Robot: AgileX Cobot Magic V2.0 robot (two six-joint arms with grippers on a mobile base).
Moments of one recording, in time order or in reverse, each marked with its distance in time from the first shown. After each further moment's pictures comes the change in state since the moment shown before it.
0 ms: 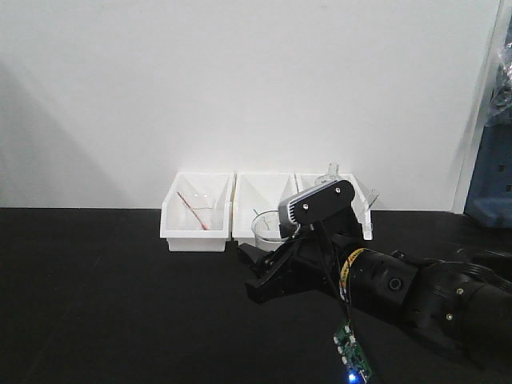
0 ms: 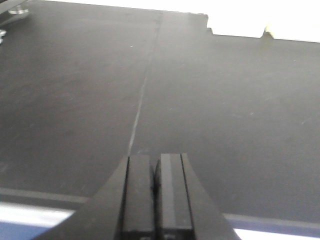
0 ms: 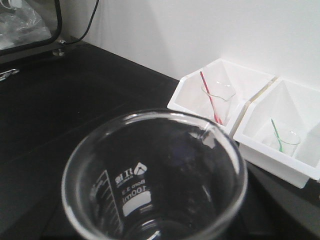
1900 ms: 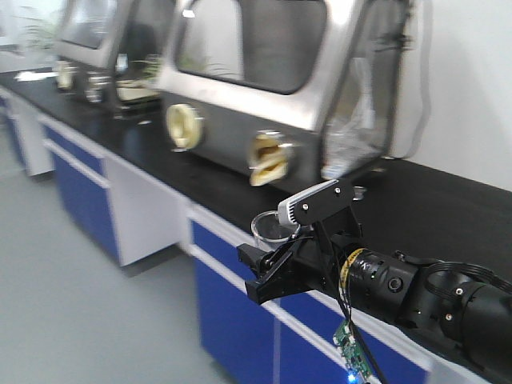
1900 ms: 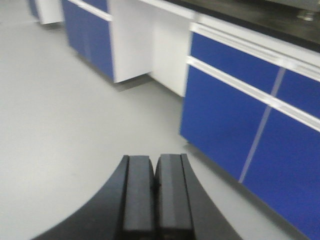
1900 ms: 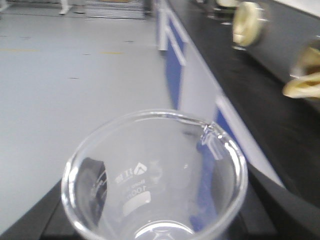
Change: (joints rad) left arm 0.000 0.000 0.000 0.000 0.000 0.000; right arm 0.000 0.000 0.000 0.000 0.001 0.000
